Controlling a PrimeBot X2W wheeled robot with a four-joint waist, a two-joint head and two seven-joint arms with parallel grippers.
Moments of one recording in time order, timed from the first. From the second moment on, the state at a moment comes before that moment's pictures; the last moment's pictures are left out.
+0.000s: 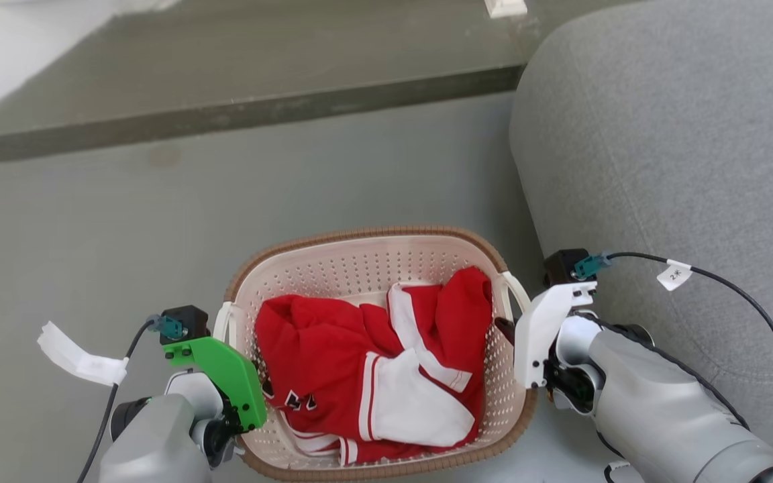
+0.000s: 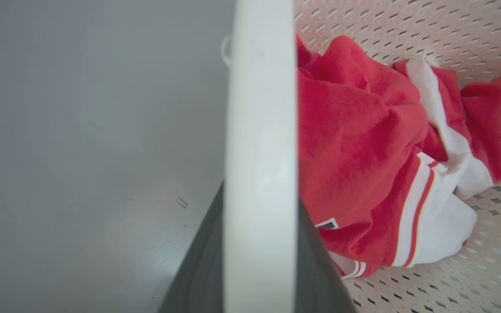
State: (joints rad) left arm -0.57 0.02 -0.59 1.13 -0.81 -0.13 0.12; right arm -0.63 -0.07 0.96 1.06 0.99 0.10 0.12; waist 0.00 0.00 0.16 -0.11
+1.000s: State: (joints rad) left arm -0.54 0.03 -0.65 1.12 -0.87 -0.10 0.17; right arm -0.63 -0.08 1.01 1.06 1.03 0.10 0.18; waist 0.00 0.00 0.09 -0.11
